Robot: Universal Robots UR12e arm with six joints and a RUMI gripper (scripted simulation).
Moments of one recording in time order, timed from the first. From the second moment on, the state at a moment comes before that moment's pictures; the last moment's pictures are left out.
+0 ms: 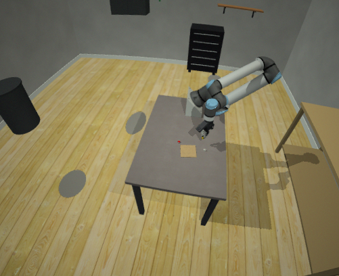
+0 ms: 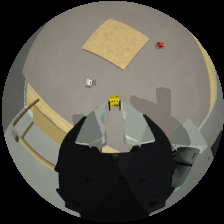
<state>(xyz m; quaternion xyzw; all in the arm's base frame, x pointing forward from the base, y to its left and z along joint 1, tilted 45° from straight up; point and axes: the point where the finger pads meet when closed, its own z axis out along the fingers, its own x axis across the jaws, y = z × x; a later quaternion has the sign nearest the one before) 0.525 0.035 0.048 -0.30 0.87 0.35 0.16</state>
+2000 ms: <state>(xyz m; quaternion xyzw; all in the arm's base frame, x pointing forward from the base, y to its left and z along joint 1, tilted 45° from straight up) 0.627 -0.066 -0.029 -0.60 0.70 0.27 0.28</state>
